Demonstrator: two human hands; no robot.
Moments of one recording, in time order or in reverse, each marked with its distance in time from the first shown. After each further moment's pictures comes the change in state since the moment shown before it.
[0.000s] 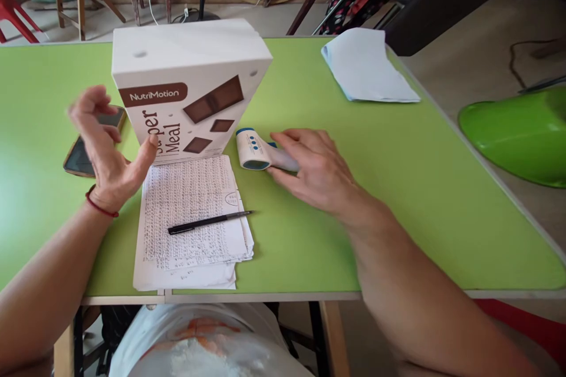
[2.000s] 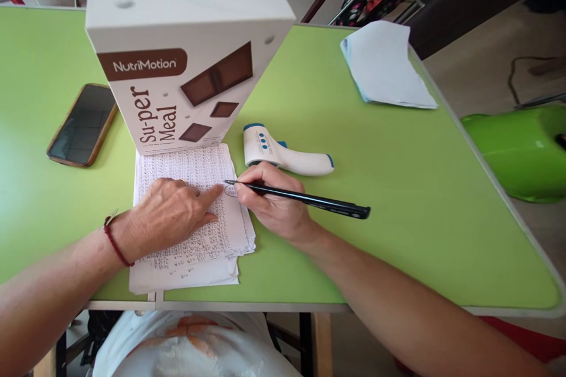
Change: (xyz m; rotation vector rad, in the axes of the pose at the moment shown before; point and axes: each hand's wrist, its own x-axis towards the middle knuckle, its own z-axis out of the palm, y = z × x) left_hand -0.042 0.053 0.043 0.730 -1.025 0.299; right_hand -0.007 -0.058 0.034 0.719 0.080 0.140
